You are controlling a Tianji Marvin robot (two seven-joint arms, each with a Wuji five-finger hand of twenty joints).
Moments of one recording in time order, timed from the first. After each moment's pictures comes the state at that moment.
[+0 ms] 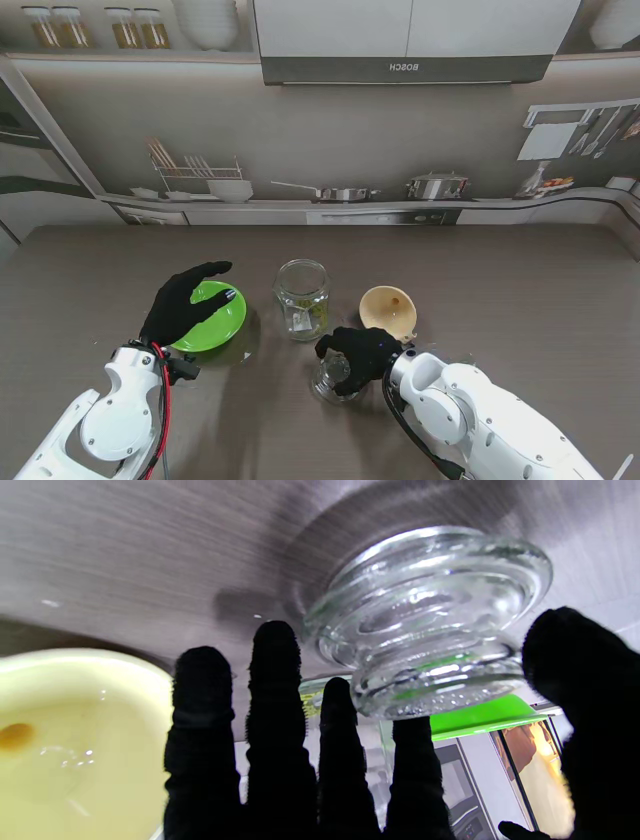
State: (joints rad) left arm 1.72 -1.17 -1.39 -1.66 0.37 -0.27 0.25; right arm -1.30 -1.05 0.80 -1.40 -0.88 -0.15 0.04; left_hand 0.67 -0.42 0.54 -0.10 0.70 0.16 0.15 0.29 0.69 0.26 0.09 0.26 0.39 0.38 0.13 0.33 0.16 0.37 0.21 0.50; right_hand 0.26 -0.73 0.89 0.08 0.26 -0.18 0.75 0.69 0.42 0.02 0.77 0.68 0.82 0.14 0.75 0.65 0.58 0.27 1.11 0.83
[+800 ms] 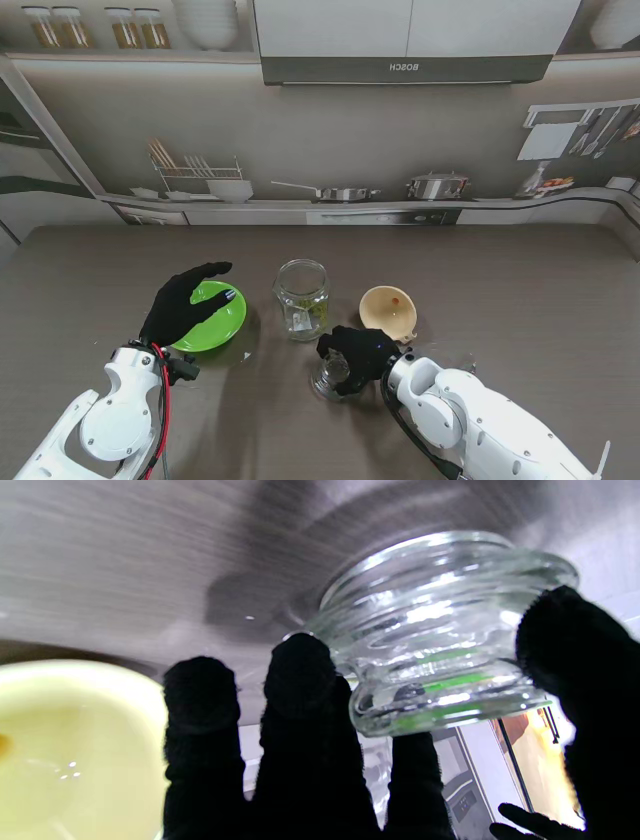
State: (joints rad) left arm 1.72 -1.17 -1.40 -1.67 0.36 -0.26 0.24; right arm -1.26 -1.08 0.73 -1.28 -0.86 -0.17 -0.14; left_hand 0.67 -0.42 0.54 -0.09 0.70 0.16 0.15 0.29 0.69 0.26 0.09 0.26 0.39 0.38 0.13 0.33 0.16 0.37 0.21 0.50; right_hand 0.25 -0.88 1.12 -0.12 0.30 -0.17 1.00 0.73 0.46 0.05 0.90 0.80 1.04 -0.04 1.15 0.75 0.80 0.24 1.32 0.85
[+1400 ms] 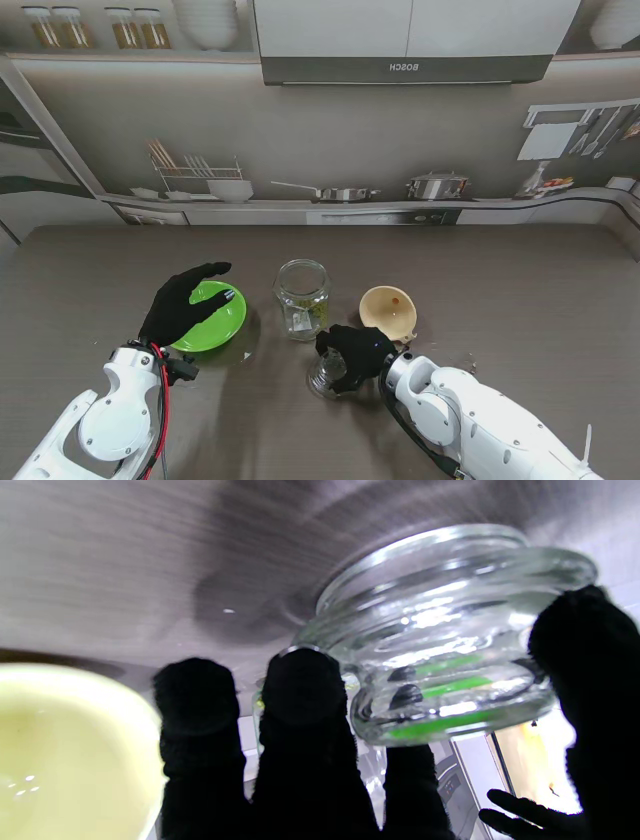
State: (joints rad) left arm 1.72 -1.17 -1.40 -1.67 0.36 -0.25 0.24; right arm -1.20 -1.10 0.66 -1.18 -0.83 -0.24 -0.23; left_hand 0.67 -0.42 0.54 -0.09 0.70 0.16 0.15 0.30 0.69 0.26 0.09 0.26 0.39 0.38 0.13 0.33 0.16 0.37 0.21 0.50; right_hand 0.24 -0.88 1.12 -0.34 0.32 -0.12 1.19 0.51 0.56 0.12 0.87 0.84 1.20 -0.06 1.20 0.74 0.90 0.23 1.35 0.81
